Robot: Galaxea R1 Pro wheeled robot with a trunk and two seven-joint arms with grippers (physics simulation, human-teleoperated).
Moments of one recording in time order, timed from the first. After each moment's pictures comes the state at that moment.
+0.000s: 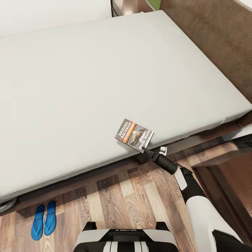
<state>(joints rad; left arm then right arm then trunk) -0.22 0.36 -0.58 -0.02 0.30 0.09 0.22 -0.81 0.04 -0.29 -0.71 -0.33 0.36 1.17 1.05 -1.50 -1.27</state>
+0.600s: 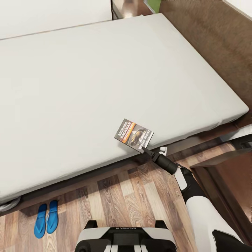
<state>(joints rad) -0.22 0.37 -0.58 -0.02 0.30 0.09 0.22 -0.81 0.04 -0.29 -0.71 -0.33 0.37 1.18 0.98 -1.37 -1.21</state>
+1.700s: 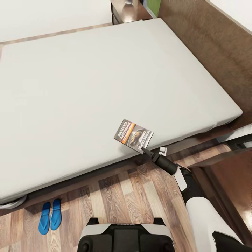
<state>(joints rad) -0.22 0.37 -0.58 -0.02 0.30 0.09 0.22 -0.80 0.04 -0.29 -0.72 -0.33 0.36 1.19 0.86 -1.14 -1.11</state>
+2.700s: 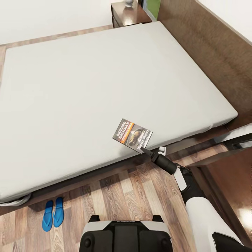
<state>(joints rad) -0.22 0.37 -0.57 -0.02 0.30 0.09 0.21 -0.79 0.05 -0.27 -0.74 -0.34 0.37 1.19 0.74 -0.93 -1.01</state>
